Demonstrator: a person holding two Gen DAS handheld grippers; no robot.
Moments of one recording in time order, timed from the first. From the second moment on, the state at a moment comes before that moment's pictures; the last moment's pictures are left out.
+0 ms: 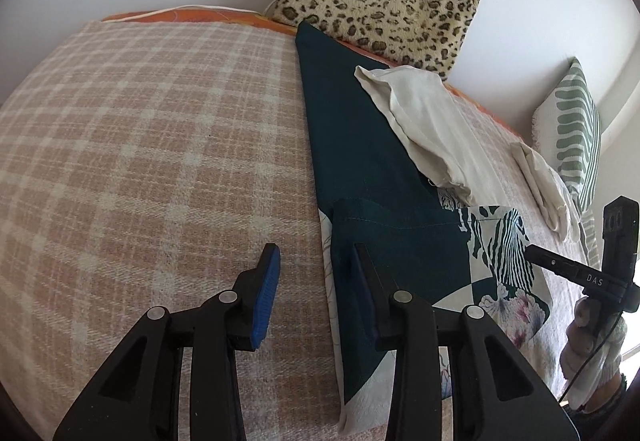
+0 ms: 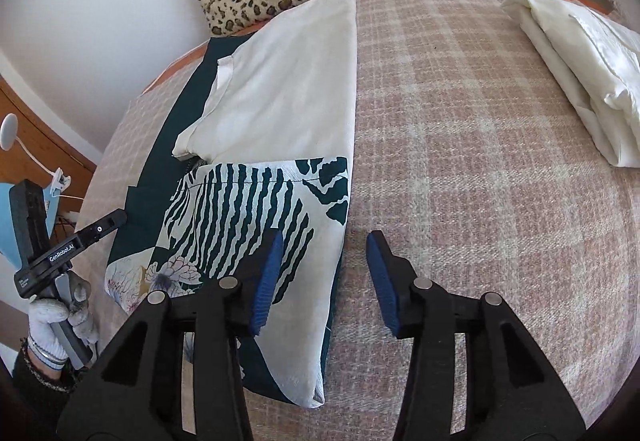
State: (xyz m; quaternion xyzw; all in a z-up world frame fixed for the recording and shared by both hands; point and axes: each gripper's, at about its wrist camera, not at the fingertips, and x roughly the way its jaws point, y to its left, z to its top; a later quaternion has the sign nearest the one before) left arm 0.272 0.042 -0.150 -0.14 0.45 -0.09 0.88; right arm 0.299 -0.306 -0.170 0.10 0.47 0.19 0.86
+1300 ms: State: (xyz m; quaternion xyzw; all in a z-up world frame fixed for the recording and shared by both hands) left arm 0.298 0.072 -0.070 -0.19 0.38 -0.13 0.90; right arm 0.259 -0.299 -0.109 0.06 0.43 0.21 0.87
